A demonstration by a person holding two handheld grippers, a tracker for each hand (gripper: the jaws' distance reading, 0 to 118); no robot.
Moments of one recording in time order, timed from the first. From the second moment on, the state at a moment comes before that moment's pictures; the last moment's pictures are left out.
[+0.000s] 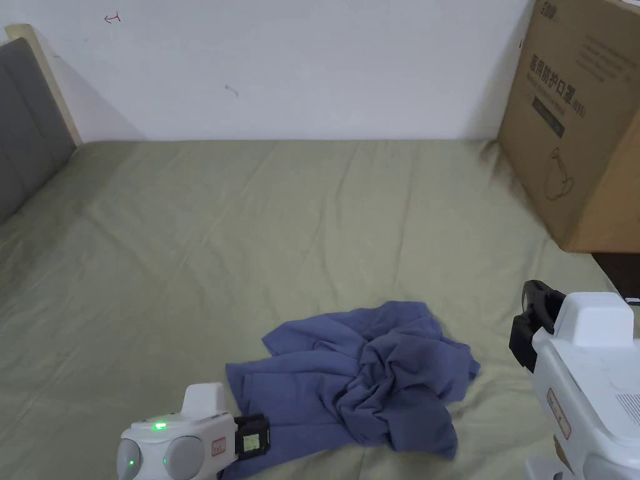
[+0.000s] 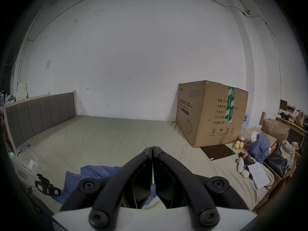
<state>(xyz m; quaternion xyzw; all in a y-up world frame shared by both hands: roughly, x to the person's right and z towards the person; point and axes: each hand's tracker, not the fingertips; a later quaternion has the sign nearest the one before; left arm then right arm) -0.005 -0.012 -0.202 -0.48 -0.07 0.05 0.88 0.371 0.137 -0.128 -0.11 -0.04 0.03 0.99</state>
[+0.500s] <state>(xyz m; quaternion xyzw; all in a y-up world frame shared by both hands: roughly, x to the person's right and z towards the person) 0.018 -0.045 -0.209 -0.49 -0.07 0.05 0.87 0.387 0.108 -0.152 -0.16 -0.04 0.02 0.99</state>
